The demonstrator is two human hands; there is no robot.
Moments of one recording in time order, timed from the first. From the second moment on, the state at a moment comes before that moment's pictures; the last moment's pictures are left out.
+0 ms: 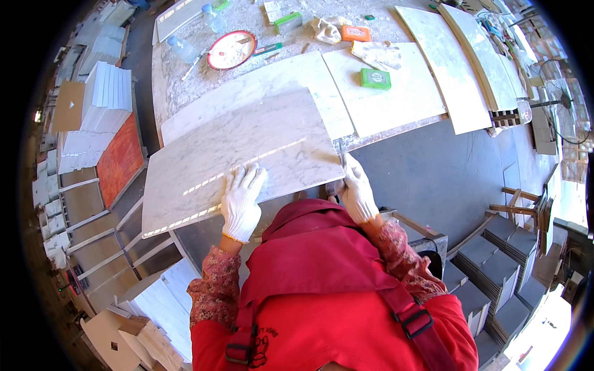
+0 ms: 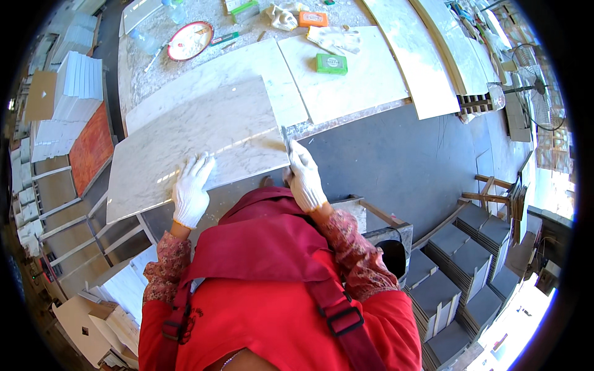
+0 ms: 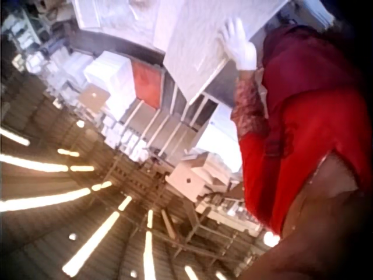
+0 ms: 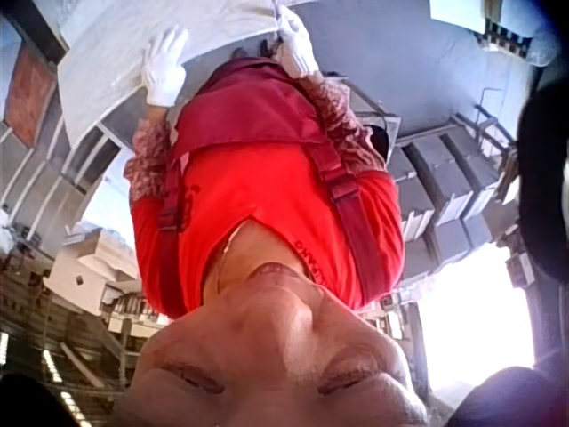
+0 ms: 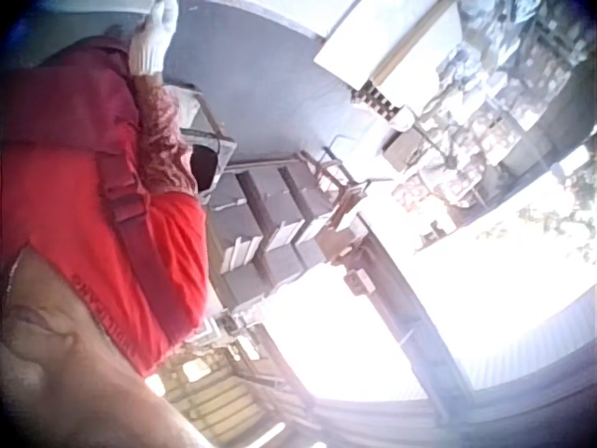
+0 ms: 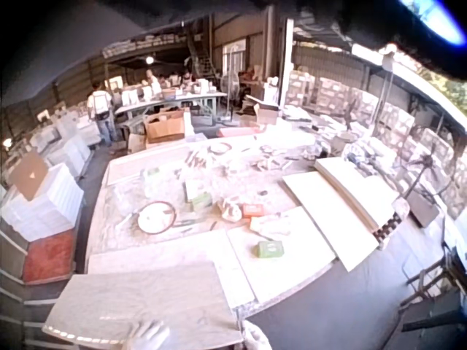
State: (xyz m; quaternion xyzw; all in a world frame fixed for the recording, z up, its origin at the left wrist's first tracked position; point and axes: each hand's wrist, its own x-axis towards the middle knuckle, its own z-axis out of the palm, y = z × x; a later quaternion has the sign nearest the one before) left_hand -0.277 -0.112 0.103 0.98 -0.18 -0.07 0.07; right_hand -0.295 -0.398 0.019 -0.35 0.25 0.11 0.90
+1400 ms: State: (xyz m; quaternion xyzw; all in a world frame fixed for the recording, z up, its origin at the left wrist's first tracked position) left_hand -0.113 -0.076 0.231 0.96 -0.18 0.10 0.20; right_hand -0.142 -0.412 0.227 -0.84 -0.23 -0.01 0.49
